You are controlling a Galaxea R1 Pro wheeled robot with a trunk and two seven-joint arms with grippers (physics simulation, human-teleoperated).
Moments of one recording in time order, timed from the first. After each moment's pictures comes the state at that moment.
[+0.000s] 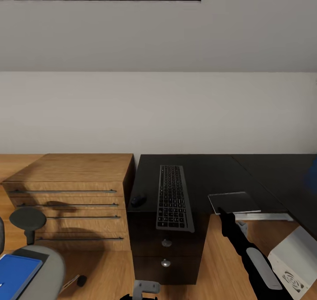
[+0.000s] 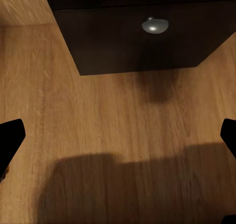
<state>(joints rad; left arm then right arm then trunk) 0.03 -0.13 -0.52 -1.28 0.31 0.53 0.53 -0.33 -0.08 -0.11 -0.98 -1.44 0.18 0.17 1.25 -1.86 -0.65</state>
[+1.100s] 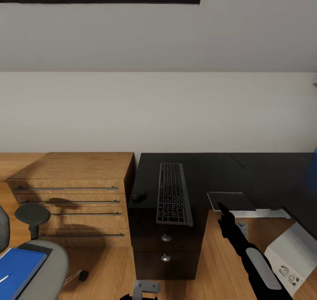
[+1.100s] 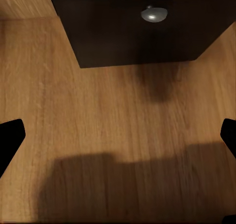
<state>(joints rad) 0.03 -0.13 -0.52 -1.28 0.31 0.53 0.53 -0.34 -0.08 -0.11 -0.97 -1.44 0.18 0.15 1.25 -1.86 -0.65</state>
